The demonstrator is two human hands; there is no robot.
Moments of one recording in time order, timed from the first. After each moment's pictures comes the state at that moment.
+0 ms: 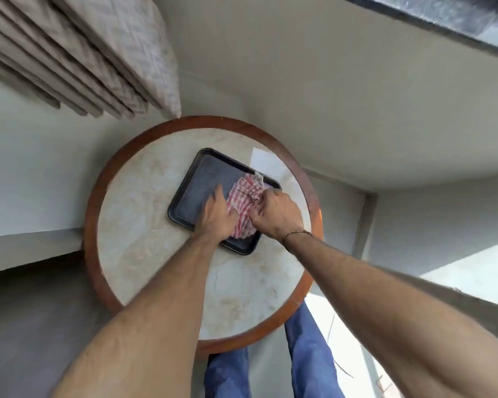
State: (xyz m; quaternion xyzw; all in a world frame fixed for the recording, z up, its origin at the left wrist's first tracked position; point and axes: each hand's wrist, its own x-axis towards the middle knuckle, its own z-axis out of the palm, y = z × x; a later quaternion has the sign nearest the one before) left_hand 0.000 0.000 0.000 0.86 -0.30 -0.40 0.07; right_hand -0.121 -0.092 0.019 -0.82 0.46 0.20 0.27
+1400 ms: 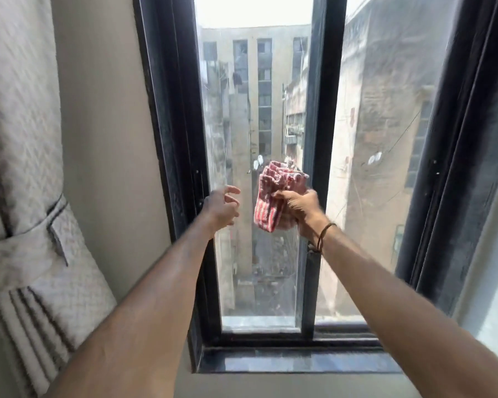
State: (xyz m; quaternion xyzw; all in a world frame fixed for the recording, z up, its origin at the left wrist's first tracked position) left_hand 0.049 -0.262 0.715 0.65 -0.54 -0.20 0.48; right_hand -0.138 -0.331 0.709 -0.50 0.38 -0.55 0.56
